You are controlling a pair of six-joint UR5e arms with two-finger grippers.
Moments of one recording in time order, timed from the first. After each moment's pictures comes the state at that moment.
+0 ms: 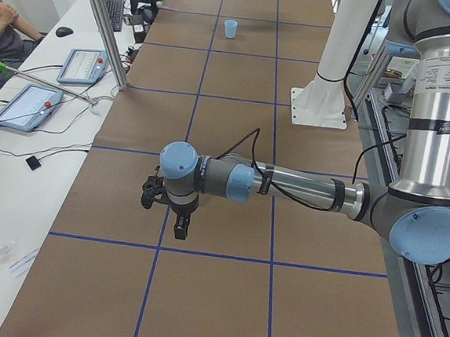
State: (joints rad) left arm -1.51 -1.56 -1.70 -1.57 -2.38 -0.11; right arm 1.42 -1.53 1.65 -1.60 2.32 0.12
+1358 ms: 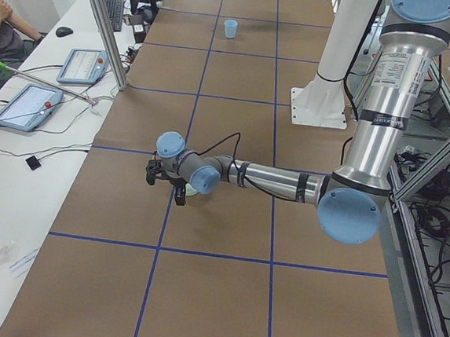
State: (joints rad) left arm -1.15 -1.74 -1.44 -1.99 -2.37 -0.72; right arm 1.42 -1.53 1.65 -1.63 2.32 0.11
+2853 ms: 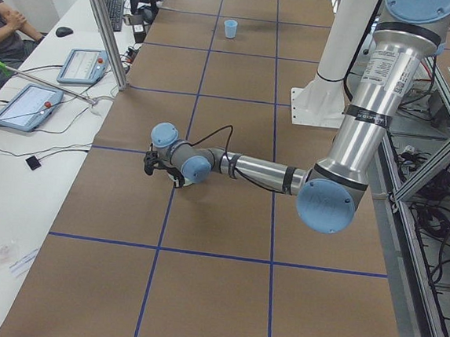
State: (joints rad) left arm -1.11 -1.84 -1.39 -1.99 -2.42 -0.80; right arm 1.42 -1.53 1.65 -1.62 2.31 0.11
